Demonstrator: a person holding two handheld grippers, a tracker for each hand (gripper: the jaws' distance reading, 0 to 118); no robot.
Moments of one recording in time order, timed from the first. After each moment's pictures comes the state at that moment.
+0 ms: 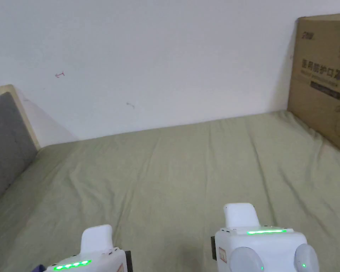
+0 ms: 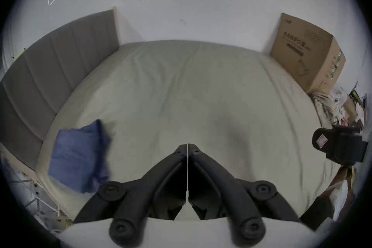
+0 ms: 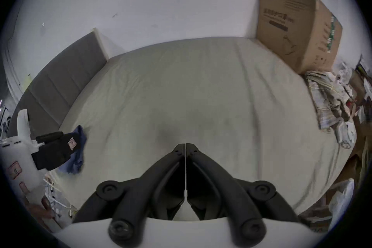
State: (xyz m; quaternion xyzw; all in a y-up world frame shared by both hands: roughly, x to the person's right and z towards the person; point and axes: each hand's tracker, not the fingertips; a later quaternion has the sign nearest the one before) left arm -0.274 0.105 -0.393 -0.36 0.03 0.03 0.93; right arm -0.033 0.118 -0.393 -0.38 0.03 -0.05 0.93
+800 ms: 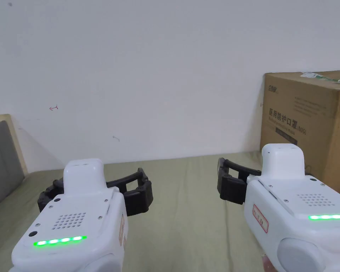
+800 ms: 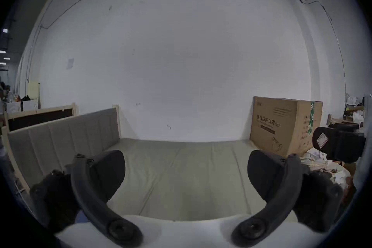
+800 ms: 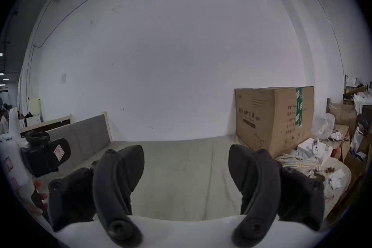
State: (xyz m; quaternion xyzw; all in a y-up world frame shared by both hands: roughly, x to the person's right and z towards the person) left arm -0.170 0.285 -0.298 0.00 0.03 0.00 1.00; right arm 0.086 0.277 -0.302 -0.02 0.03 -0.05 1.00
